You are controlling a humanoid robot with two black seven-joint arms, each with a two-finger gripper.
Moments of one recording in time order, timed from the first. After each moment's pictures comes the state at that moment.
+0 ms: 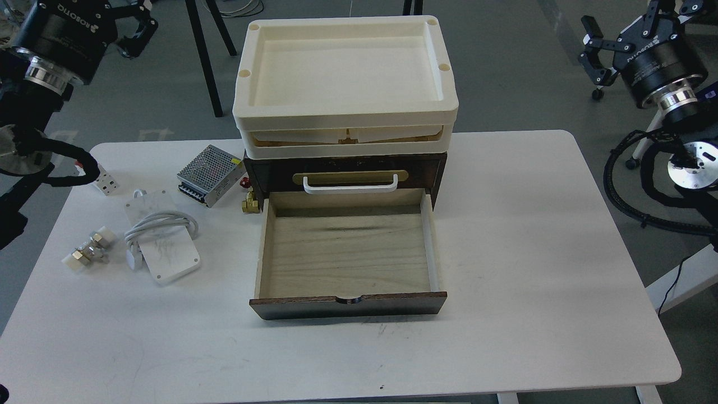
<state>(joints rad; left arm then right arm) -0.83 0.66 -0.68 -0.93 -0.13 -0.49 -0.40 0.90 -0.62 0.55 0.95 0.05 0.23 0.49</state>
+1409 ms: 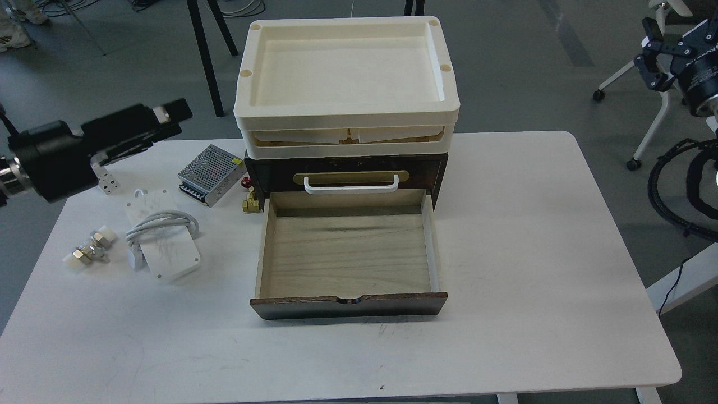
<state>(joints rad) -0.34 1.00 -0.99 -1.42 1.53 -0.36 -0.49 0.73 -0.78 0.66 1.00 0.06 0.20 0.49</state>
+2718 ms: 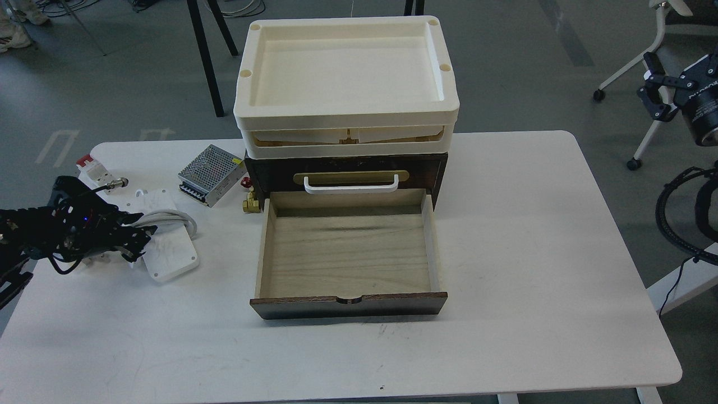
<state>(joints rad) -0.73 0.64 -0.25 -0.52 2.18 0.09 -0.49 0.68 -0.79 0.69 1.02 0.06 0.21 0.49</state>
